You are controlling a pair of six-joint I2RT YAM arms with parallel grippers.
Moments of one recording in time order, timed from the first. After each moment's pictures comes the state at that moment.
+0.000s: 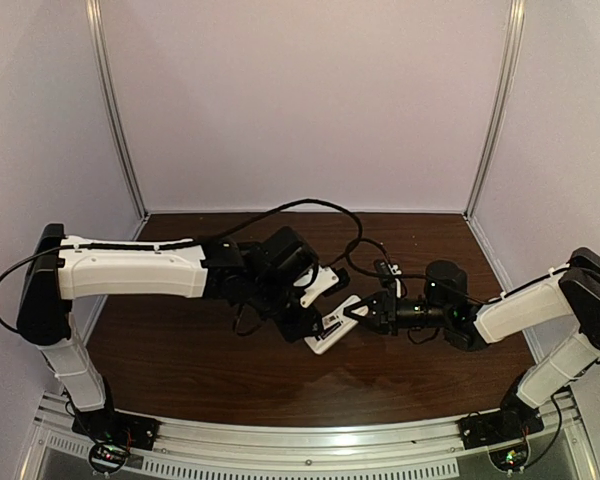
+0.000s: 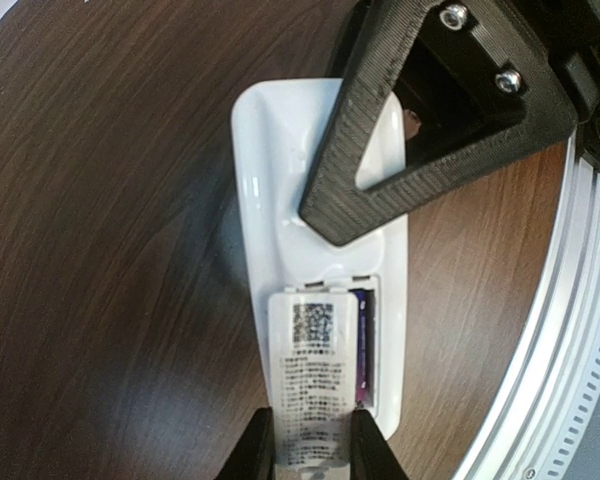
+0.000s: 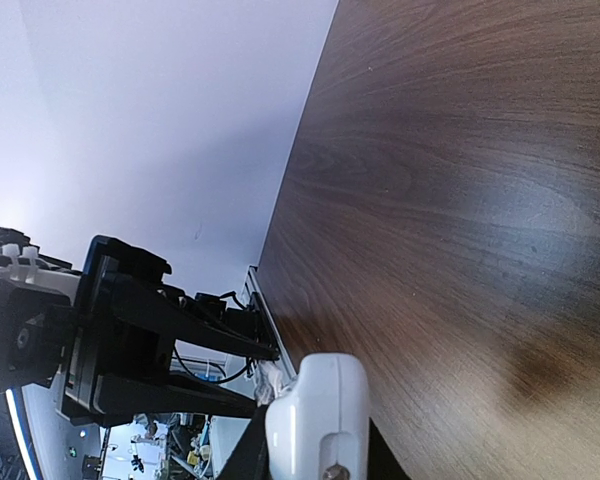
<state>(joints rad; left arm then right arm) -1.12 1.76 1.39 -0.58 0.06 -0.05 0.69 1.50 0.45 0.80 -0.64 1.07</state>
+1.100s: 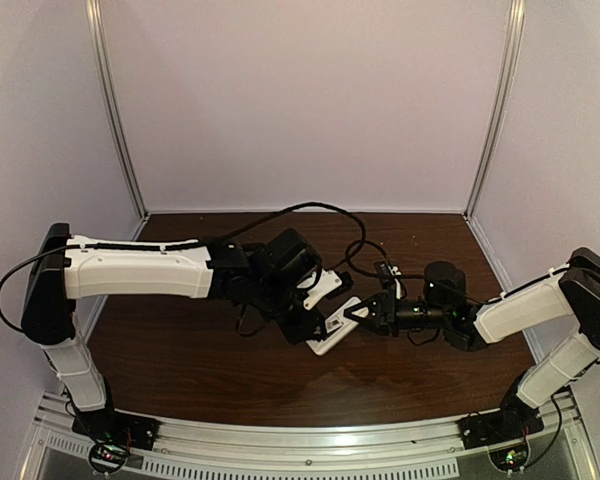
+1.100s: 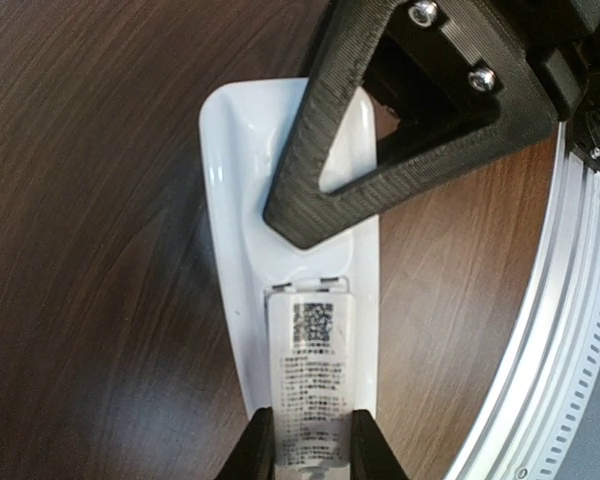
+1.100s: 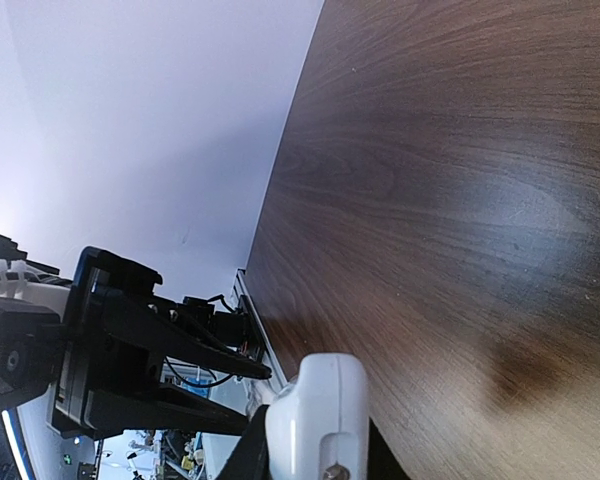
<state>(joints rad) -1.12 1.79 1.40 -0.58 0.10 -0.05 0.70 1.50 0.45 0.77 -0.62 1.05</state>
